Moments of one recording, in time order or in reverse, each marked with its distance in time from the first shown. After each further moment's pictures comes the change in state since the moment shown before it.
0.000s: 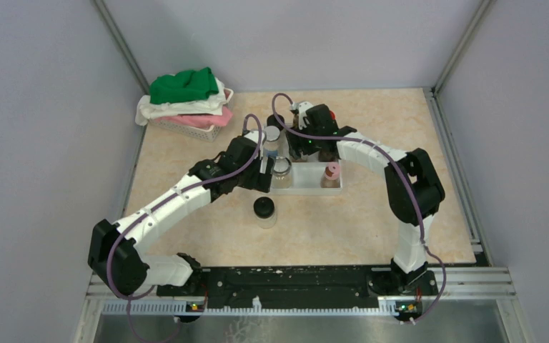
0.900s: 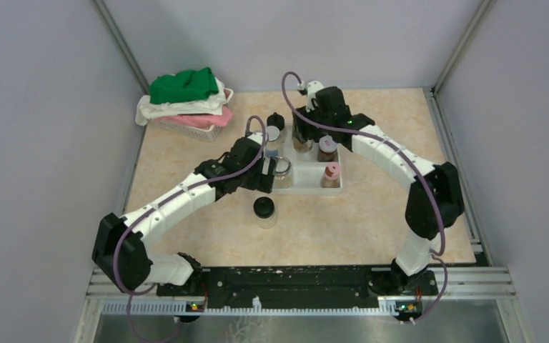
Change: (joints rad) left arm 0.000 0.015 -0.023 0.032 -0.005 -0.008; right arm 0.000 -0.119 0.099 -0.125 0.046 0.006
